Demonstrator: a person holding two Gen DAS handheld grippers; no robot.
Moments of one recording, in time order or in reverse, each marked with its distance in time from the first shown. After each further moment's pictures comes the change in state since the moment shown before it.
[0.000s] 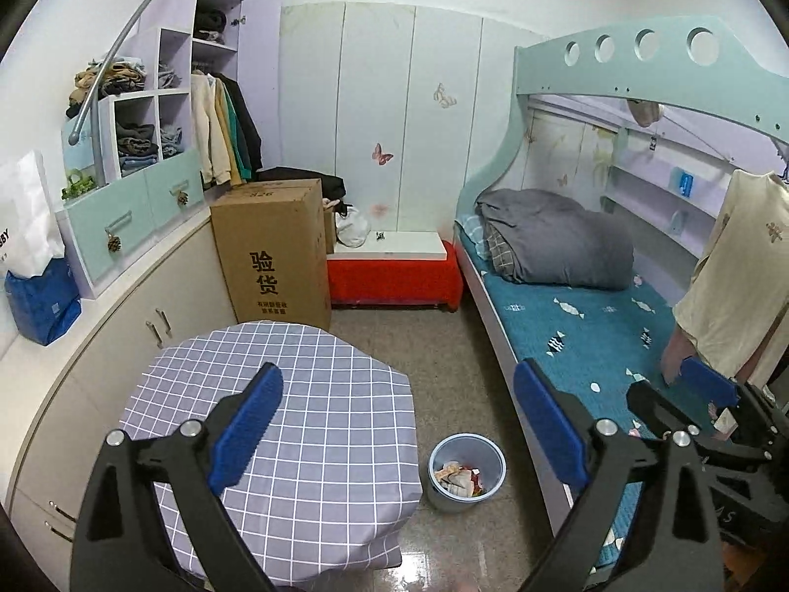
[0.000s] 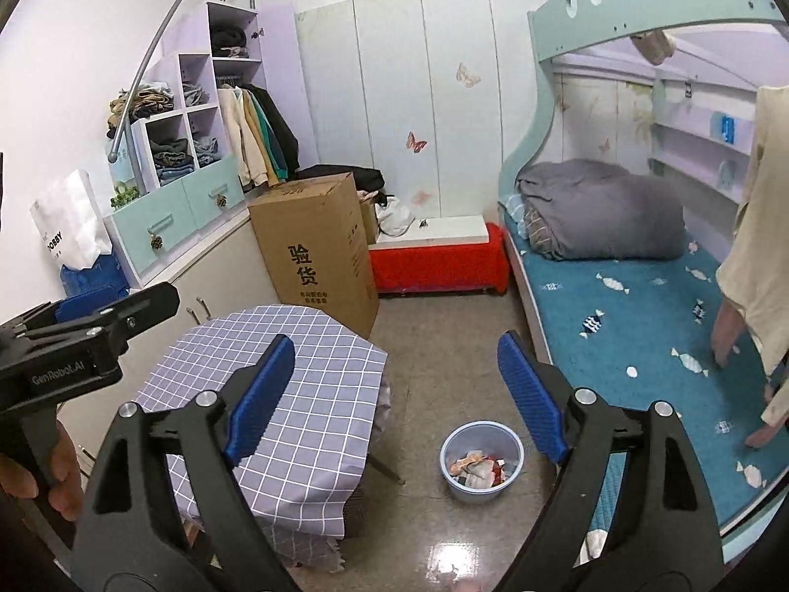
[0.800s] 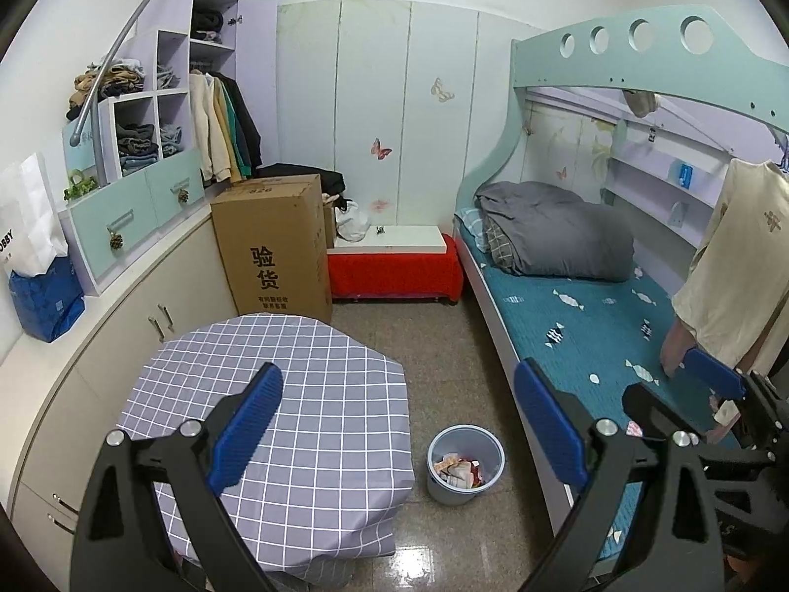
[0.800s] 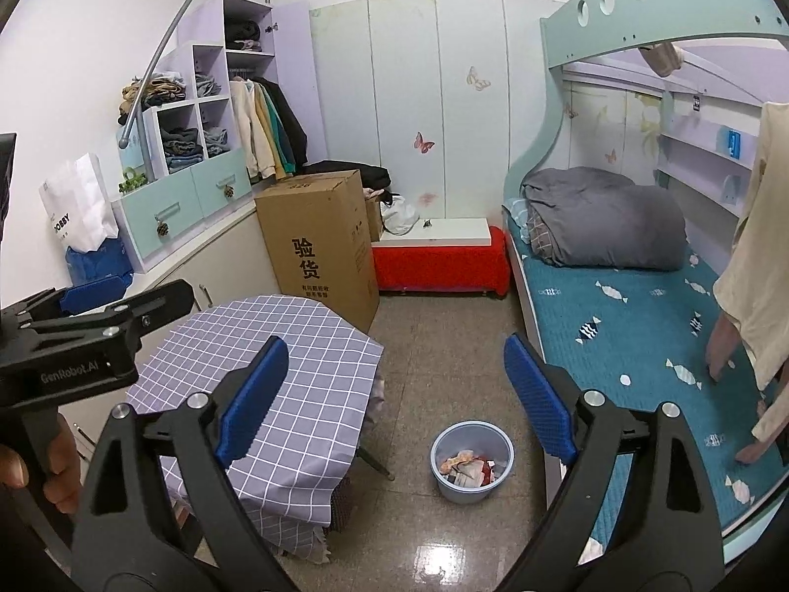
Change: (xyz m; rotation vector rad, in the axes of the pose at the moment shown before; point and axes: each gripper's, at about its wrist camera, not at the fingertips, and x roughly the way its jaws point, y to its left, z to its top) left arm -0.012 -0.020 -0.008 0.013 0.016 0.011; right arm -0.016 -0.003 -0.008 -0.048 0.004 0.015
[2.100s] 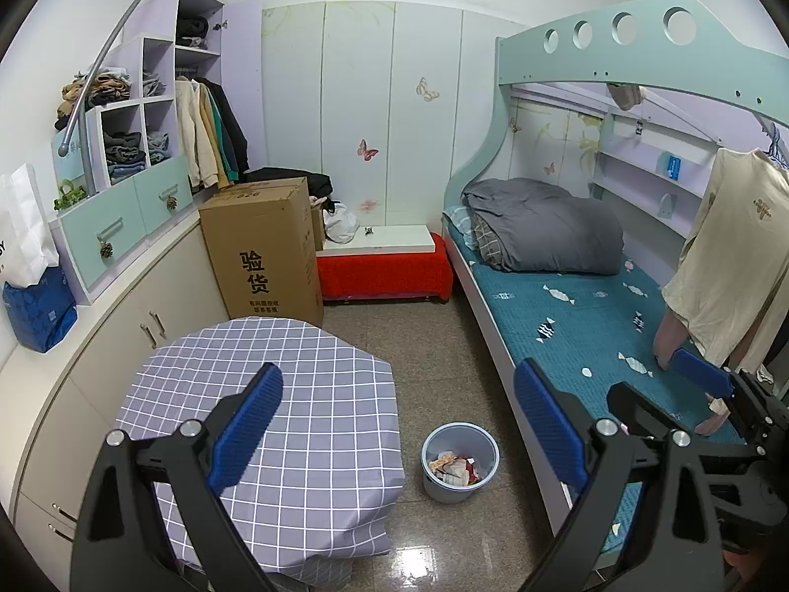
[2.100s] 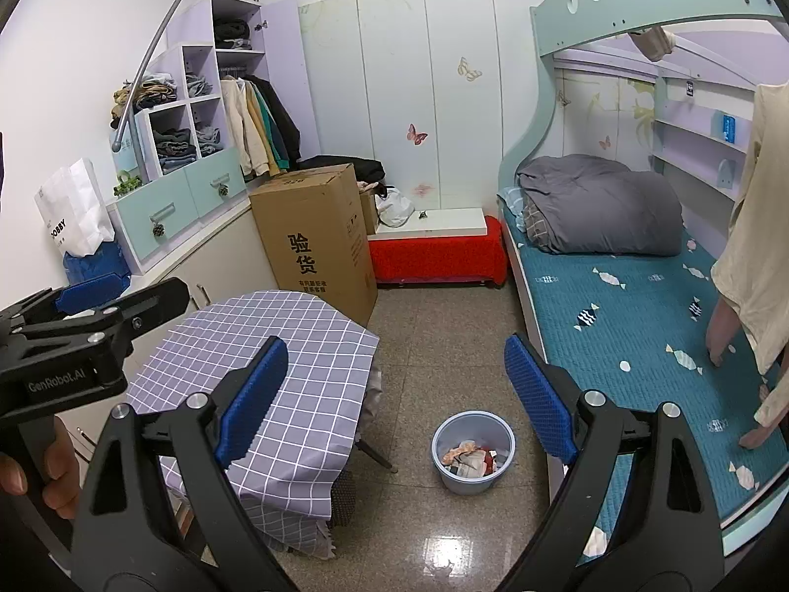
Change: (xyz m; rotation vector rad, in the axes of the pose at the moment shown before) left arm -0.003 -0.009 -0.003 0.027 -0.003 -0.025; right arm -0.001 -0.011 -0.007 0.030 0.020 -0.002
